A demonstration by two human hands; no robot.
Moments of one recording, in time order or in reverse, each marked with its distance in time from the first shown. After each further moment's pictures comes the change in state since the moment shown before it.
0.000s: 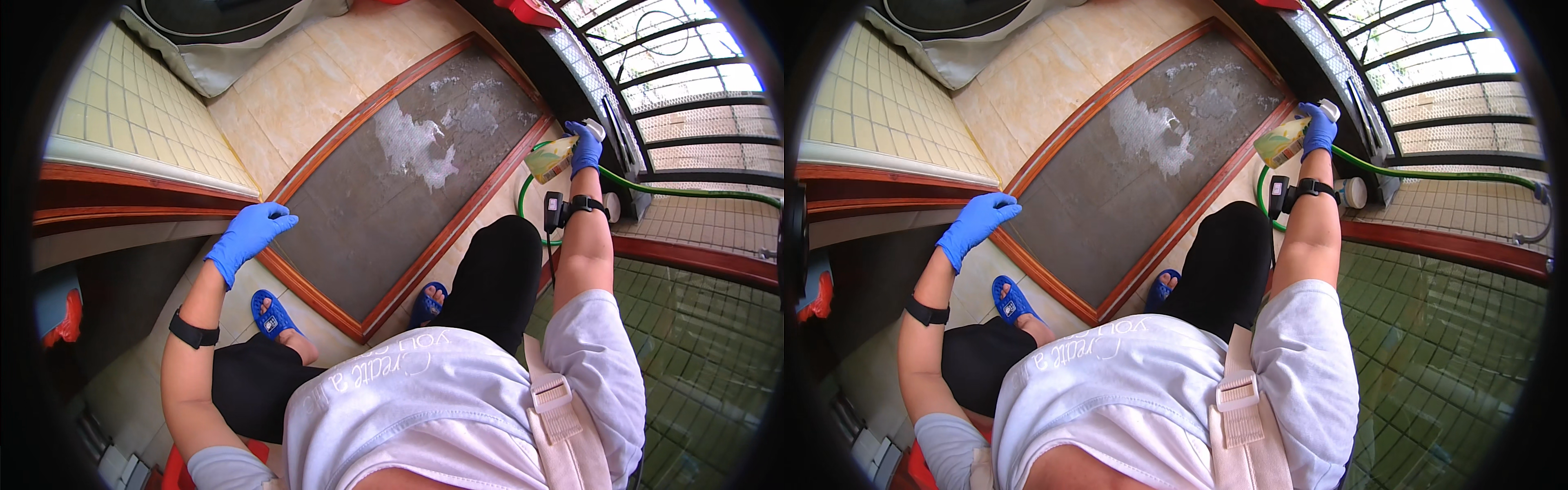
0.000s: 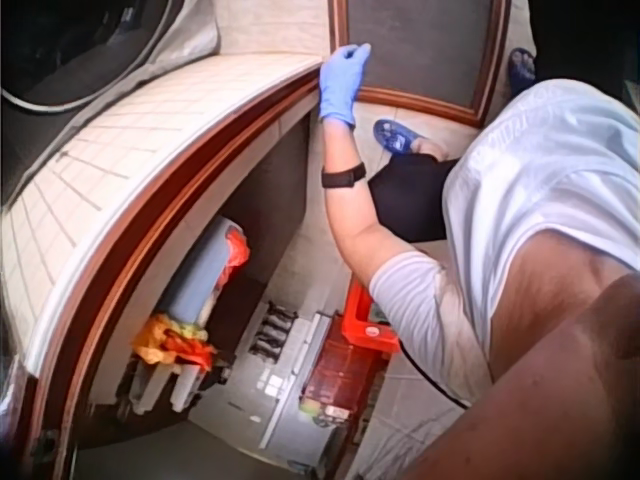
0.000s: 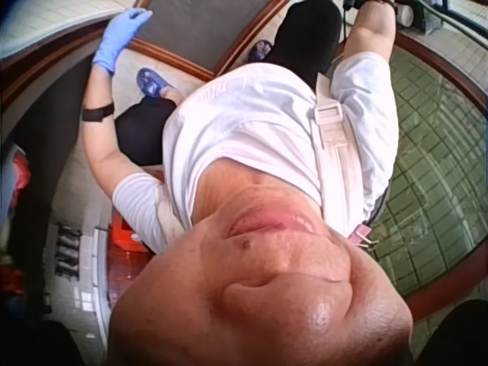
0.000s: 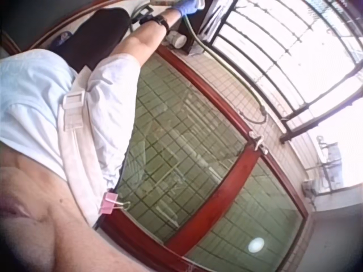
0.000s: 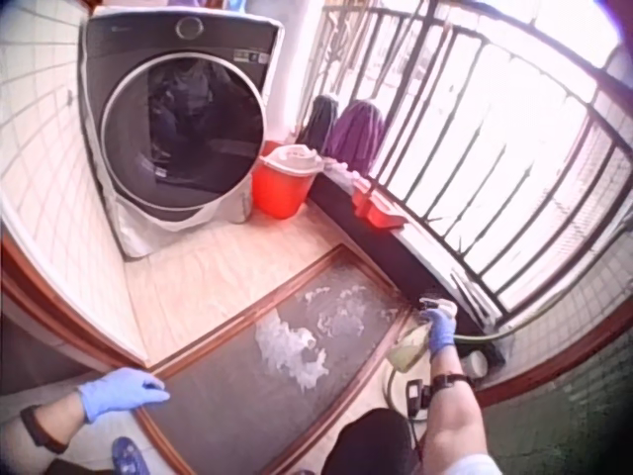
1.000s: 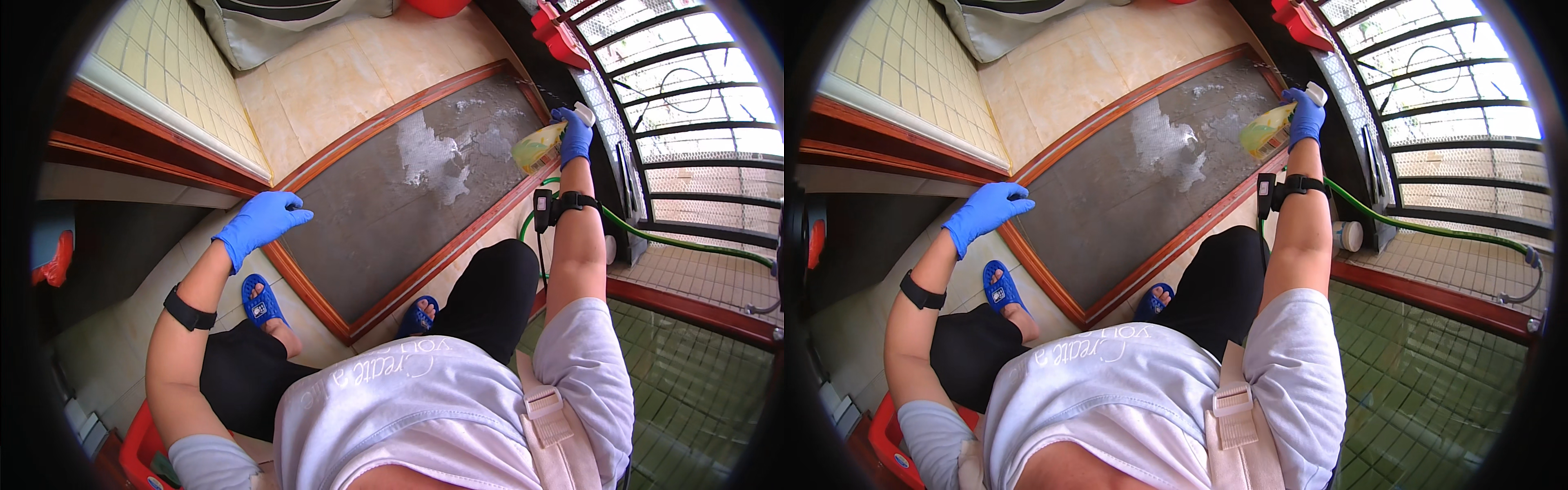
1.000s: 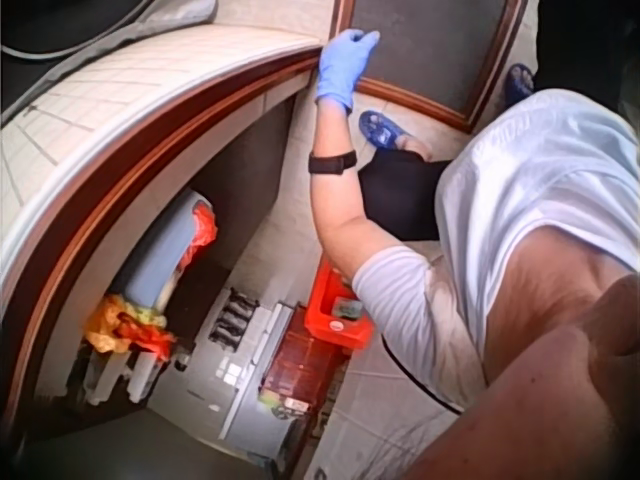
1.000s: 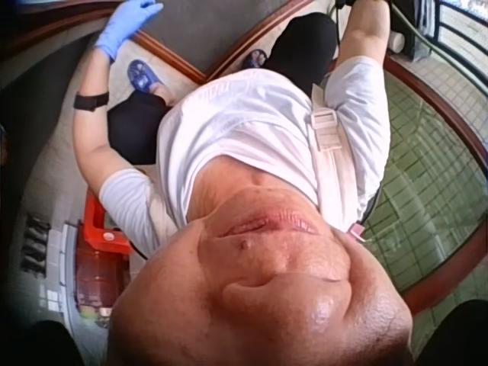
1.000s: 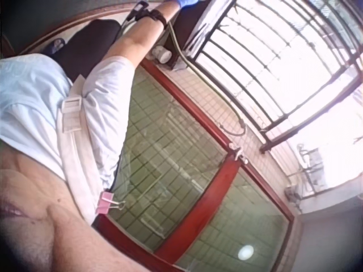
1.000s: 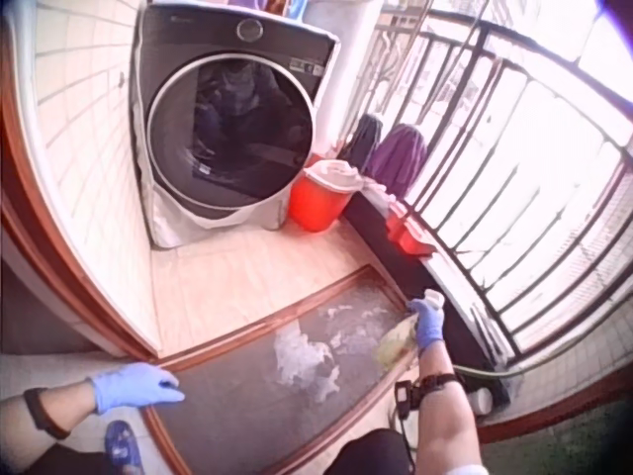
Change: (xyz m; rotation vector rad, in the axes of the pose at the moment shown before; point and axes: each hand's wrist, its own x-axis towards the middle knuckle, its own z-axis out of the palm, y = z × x) left_hand -0.011 0.005 0.001 0.012 0.012 -0.004; right_hand -0.021 -0.042 0.126 0.063 -0.251 -0.028
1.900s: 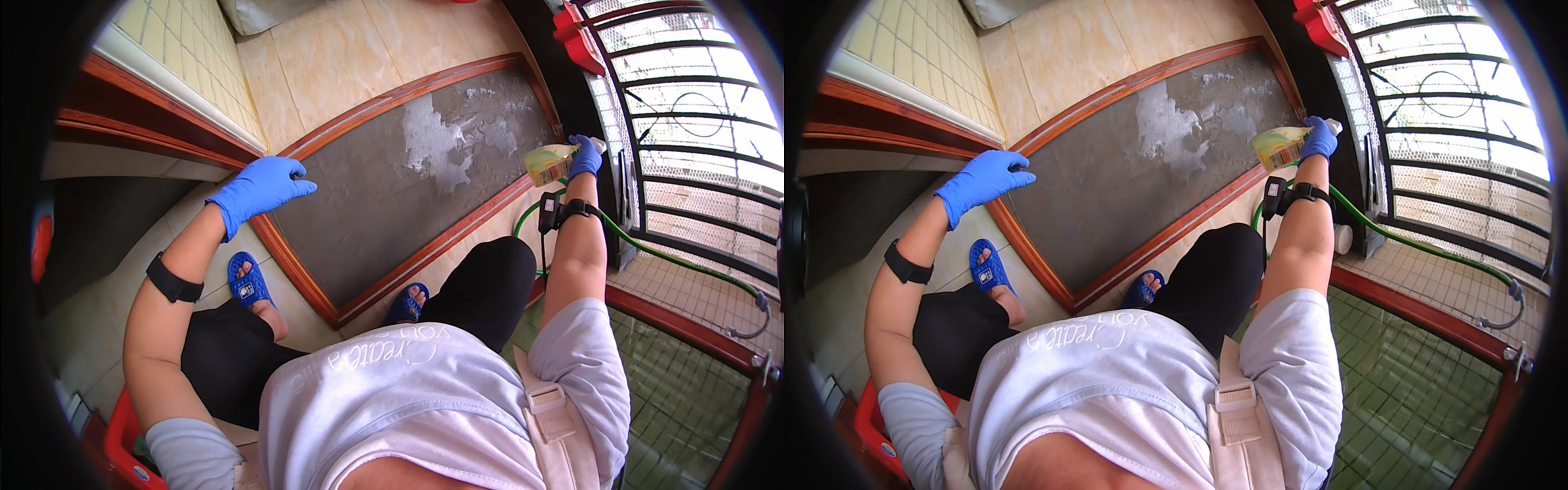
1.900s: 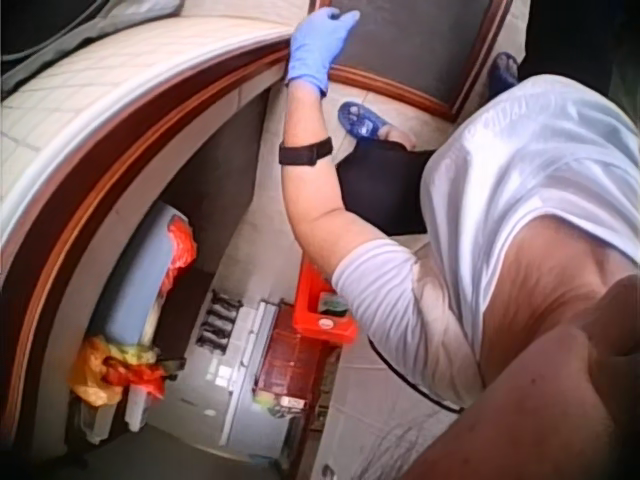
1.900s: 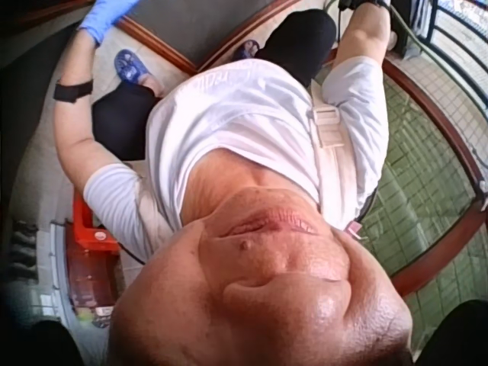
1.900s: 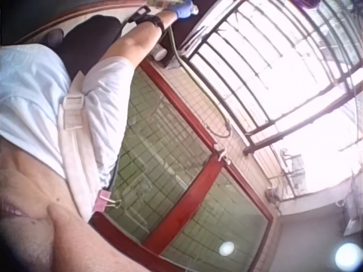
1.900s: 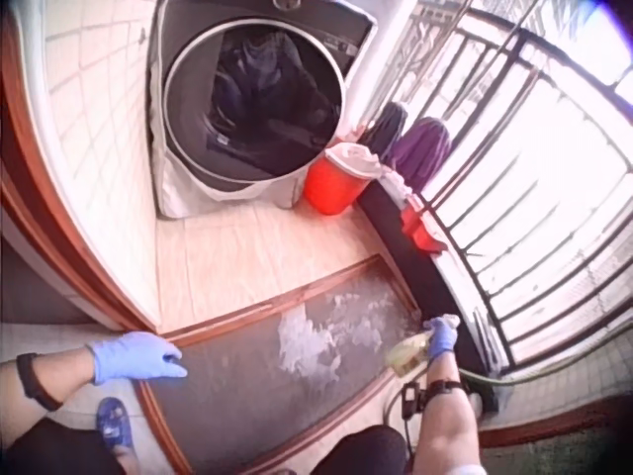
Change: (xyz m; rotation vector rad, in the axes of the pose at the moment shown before) left_hand 0.020 -0.008 -0.012 0.108 -0.039 0.022; right_hand 0.009 0.035 -0.031 -0.141 0.263 0.106
